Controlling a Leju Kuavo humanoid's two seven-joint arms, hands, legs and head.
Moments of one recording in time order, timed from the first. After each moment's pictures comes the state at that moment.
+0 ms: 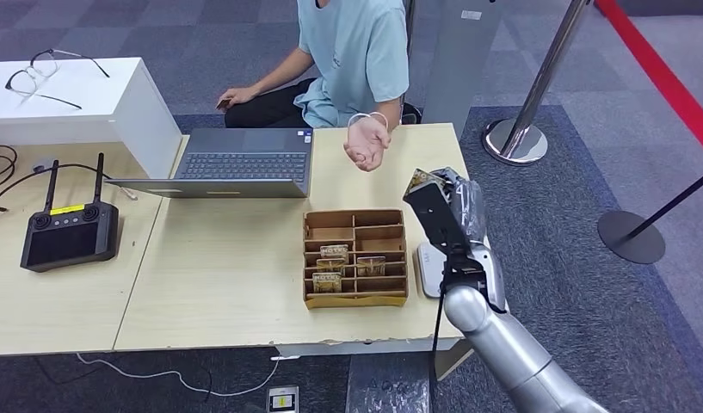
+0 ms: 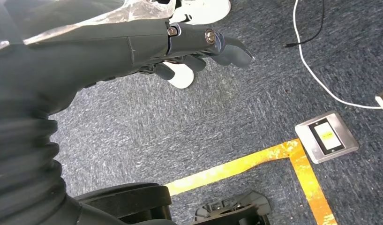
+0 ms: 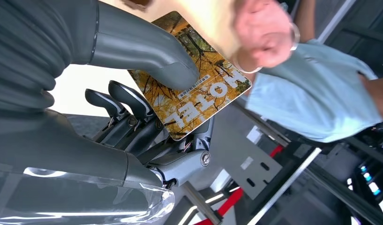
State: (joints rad) left arm -0.12 -0.02 -1.22 -0.21 0.54 0.66 0.09; right arm -0.44 -0.18 0.52 -1.40 0.50 -0.69 0.31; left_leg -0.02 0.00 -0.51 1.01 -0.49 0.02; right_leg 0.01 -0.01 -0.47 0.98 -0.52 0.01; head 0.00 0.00
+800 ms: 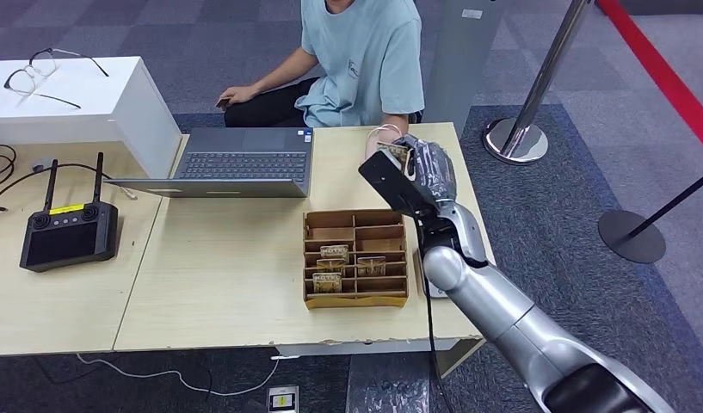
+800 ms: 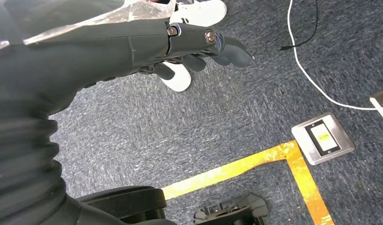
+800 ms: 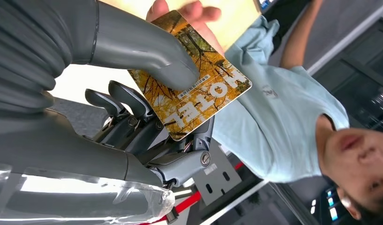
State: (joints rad) left arm -0.13 -0.02 -1.23 -0.21 0.54 0.66 0.11; right arm -0.68 -0.16 0.70 -1.22 0.53 -0.59 0.36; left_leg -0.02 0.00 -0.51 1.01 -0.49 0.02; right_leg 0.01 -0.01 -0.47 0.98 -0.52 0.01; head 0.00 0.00
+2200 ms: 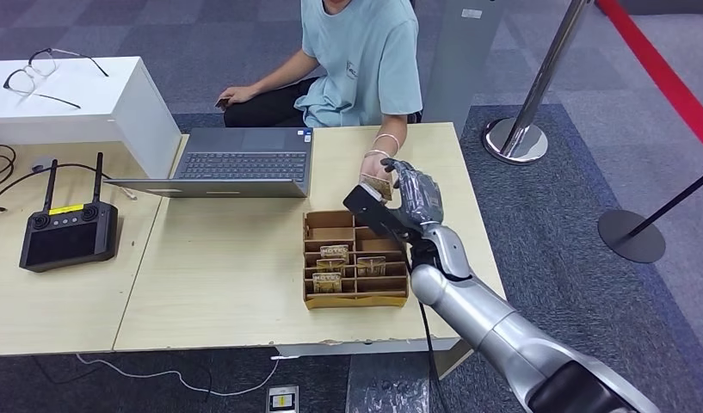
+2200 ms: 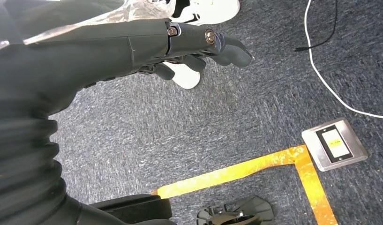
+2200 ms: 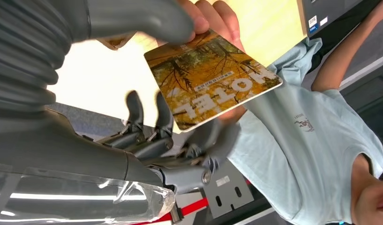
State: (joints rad) left arm -0.13 -0.01 -1.21 -0.21 0.58 0.67 0.10; right arm -0.69 -0.12 0.78 -0.99 0.58 -0.67 0.32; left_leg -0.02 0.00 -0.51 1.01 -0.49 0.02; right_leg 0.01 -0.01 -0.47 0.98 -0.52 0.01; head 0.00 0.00
